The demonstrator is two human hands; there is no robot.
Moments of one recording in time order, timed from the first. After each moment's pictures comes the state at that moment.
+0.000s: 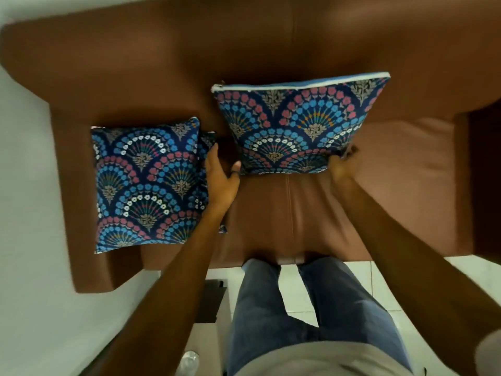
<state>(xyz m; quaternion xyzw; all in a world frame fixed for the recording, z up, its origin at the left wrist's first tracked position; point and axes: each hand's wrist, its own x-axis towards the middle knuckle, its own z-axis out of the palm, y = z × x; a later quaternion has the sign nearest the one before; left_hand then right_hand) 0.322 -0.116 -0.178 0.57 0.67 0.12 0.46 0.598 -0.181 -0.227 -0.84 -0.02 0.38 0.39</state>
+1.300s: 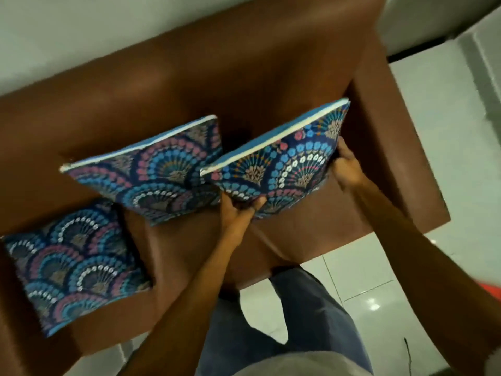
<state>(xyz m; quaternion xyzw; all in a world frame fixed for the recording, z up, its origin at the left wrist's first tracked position) 0.597 -0.241 -0.150 0.49 0.58 0.09 0.65 0.860 -0.317 -0.126 -0.78 -0.08 0.44 0.44</state>
